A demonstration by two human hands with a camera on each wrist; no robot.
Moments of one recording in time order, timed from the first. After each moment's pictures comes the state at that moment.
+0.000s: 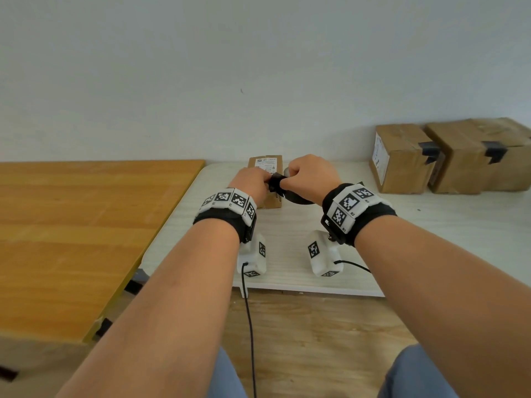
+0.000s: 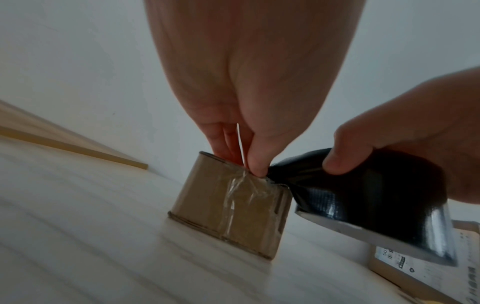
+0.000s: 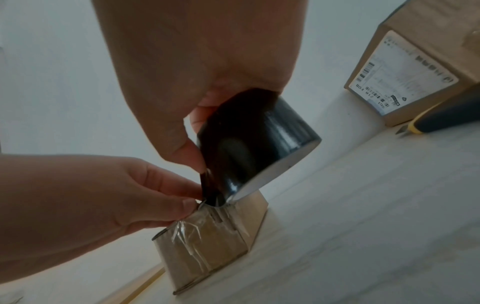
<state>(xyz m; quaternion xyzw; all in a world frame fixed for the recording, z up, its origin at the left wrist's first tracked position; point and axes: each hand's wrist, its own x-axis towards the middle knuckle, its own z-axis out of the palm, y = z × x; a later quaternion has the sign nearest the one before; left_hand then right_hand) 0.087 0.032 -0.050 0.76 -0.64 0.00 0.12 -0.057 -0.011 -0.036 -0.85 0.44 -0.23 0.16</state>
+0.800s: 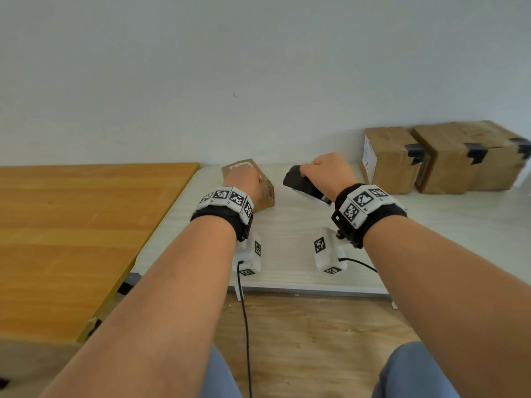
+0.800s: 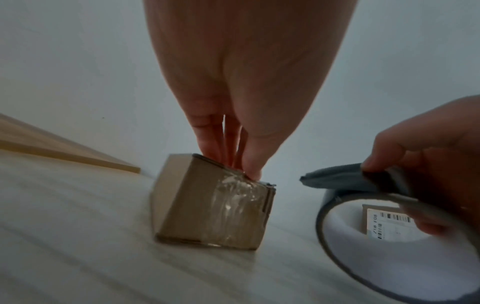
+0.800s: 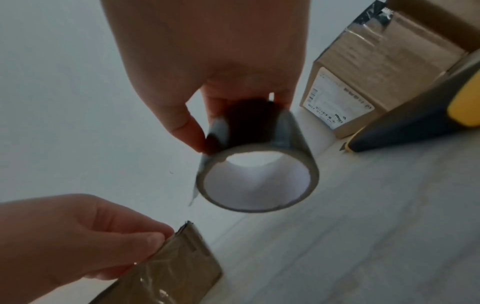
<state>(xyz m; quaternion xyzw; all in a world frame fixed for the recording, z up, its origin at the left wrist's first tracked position) 0.076 0.034 -0.040 0.80 -0.59 0.02 0.08 -0.095 -0.022 -0.031 -0.74 0.52 -0.31 0.29</state>
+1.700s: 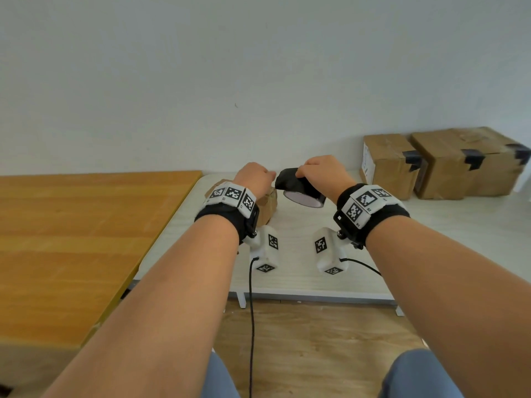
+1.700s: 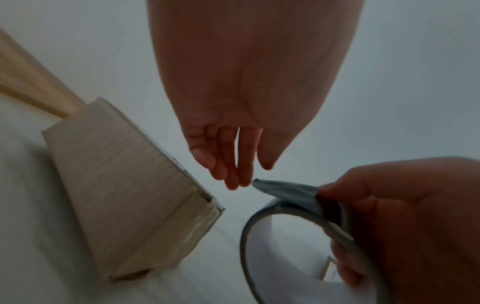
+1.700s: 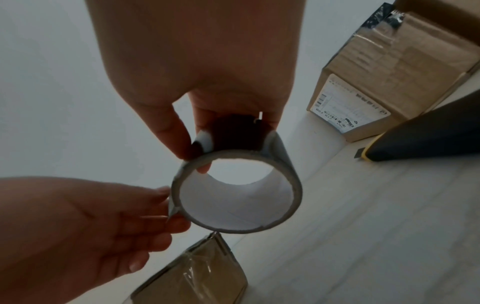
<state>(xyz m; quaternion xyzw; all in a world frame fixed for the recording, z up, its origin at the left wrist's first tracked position) 0.054 0.034 -0.014 0.78 -0.54 -0.14 0.27 -0.091 -0.017 -0.016 -0.74 0.47 -0.32 0.35</state>
